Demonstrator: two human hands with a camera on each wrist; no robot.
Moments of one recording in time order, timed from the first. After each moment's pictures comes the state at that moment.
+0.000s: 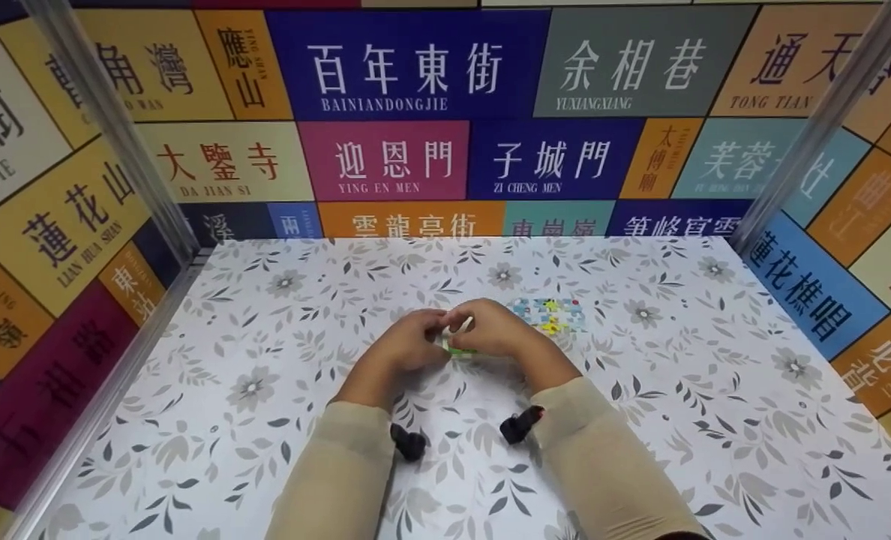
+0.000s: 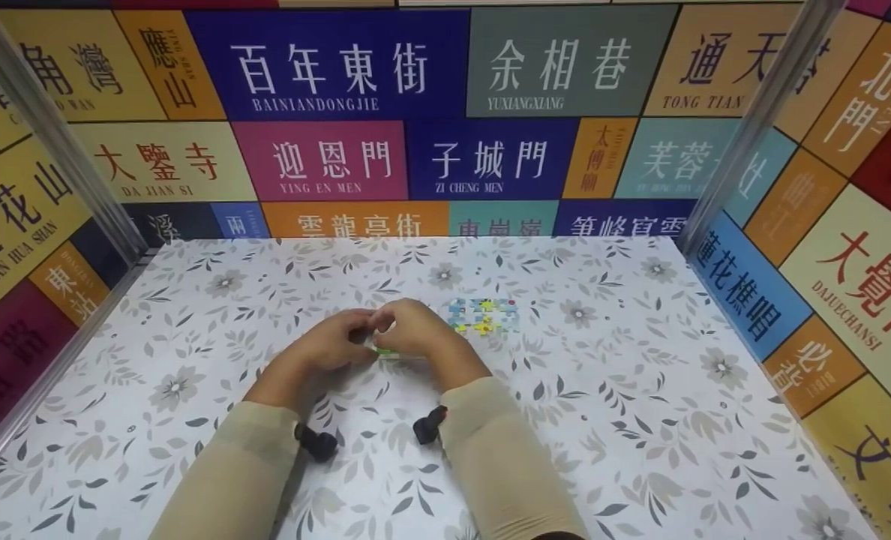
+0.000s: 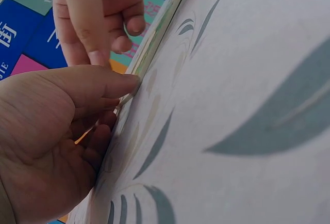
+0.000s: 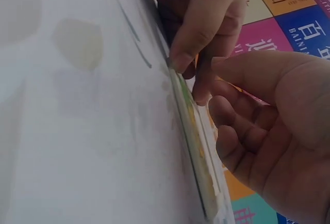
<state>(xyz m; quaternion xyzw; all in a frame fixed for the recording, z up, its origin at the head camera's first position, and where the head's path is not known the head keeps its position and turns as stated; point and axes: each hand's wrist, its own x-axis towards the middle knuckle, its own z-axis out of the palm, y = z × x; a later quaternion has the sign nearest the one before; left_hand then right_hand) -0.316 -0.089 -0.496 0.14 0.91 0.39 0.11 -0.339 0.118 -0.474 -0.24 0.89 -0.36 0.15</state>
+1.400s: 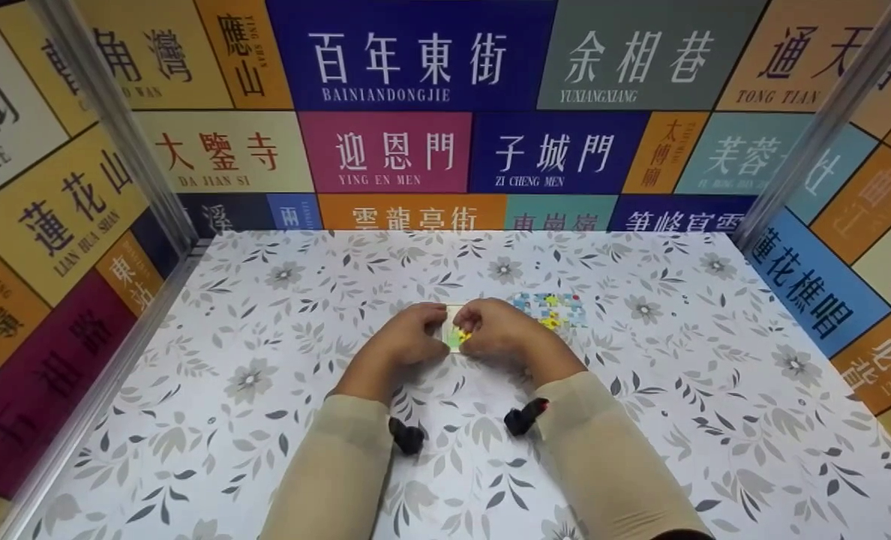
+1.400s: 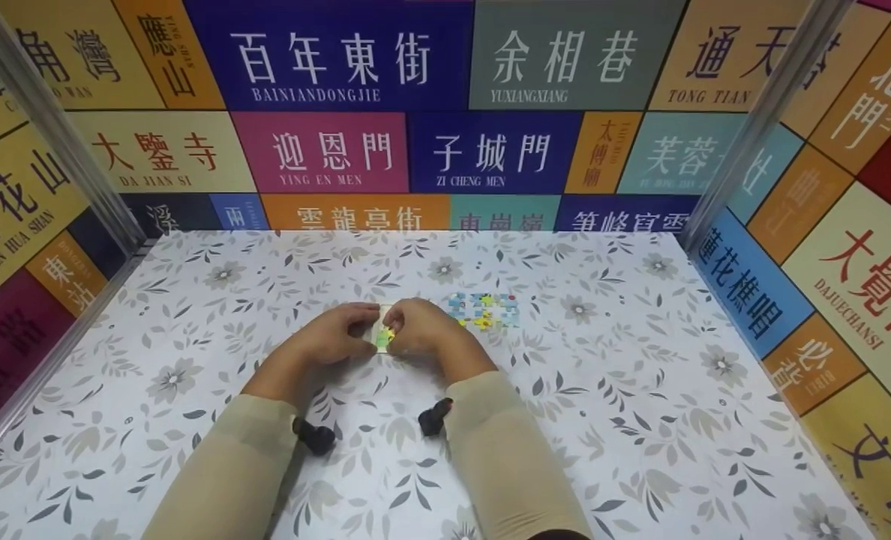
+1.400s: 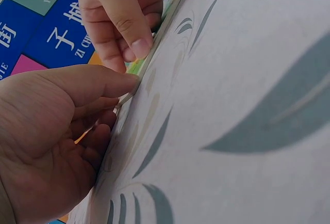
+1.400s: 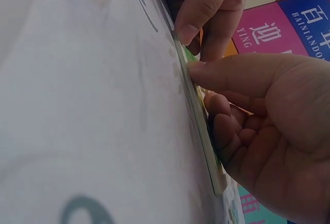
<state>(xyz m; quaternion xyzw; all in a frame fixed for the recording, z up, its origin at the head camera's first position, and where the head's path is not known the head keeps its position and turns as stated) -0.317 -0.090 -0.498 0.14 0.91 0.38 0.12 -0.340 0.126 -0.486 -0.19 0.90 -0.34 0.18</state>
